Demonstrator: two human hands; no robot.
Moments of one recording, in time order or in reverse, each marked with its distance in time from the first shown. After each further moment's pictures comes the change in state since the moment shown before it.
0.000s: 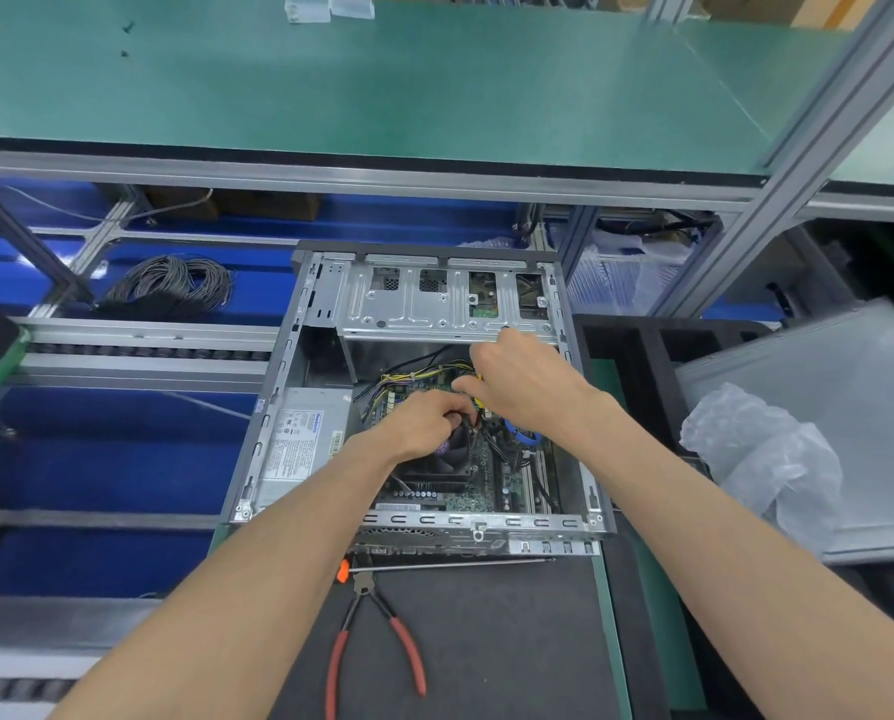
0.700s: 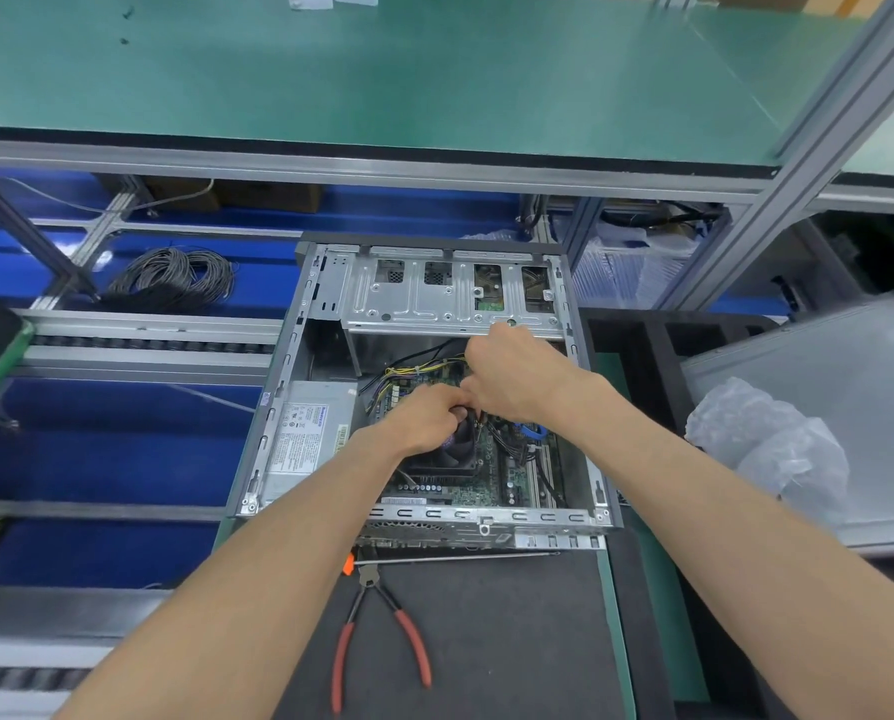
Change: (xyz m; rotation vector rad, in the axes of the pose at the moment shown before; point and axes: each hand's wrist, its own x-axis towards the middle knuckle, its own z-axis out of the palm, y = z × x) left_hand 0.001 -0.003 0.001 0.003 0.025 -0.033; right_hand 0.009 -0.008 -0.002 -0.019 -0.128 -0.031
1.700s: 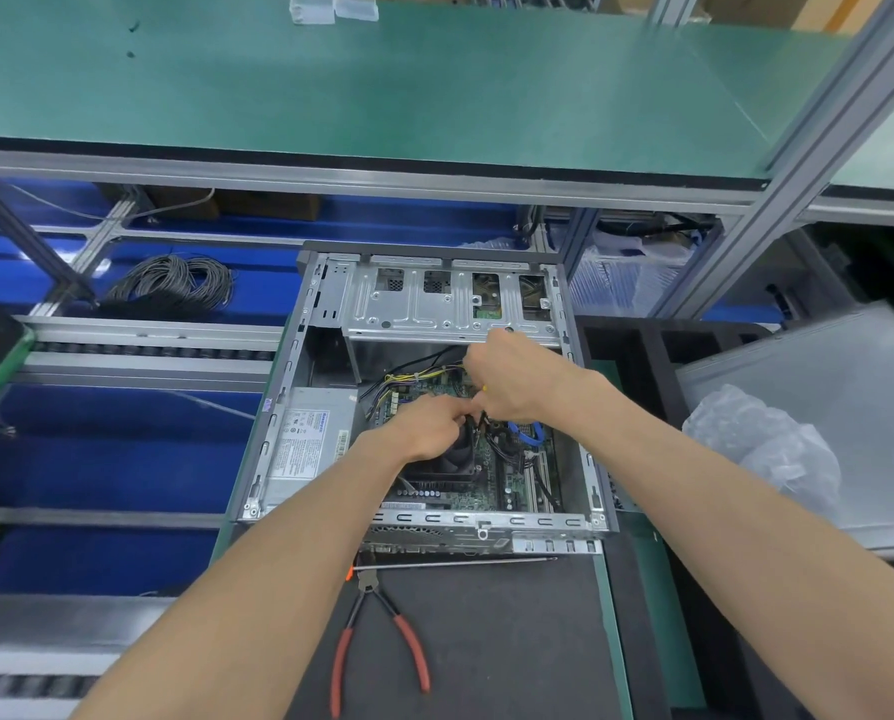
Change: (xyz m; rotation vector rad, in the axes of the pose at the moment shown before) left_hand 0.001 0.005 0.002 0.075 -0.075 -0.050; right_hand 0.002 0.005 -0.004 -0.058 -0.021 -0.095
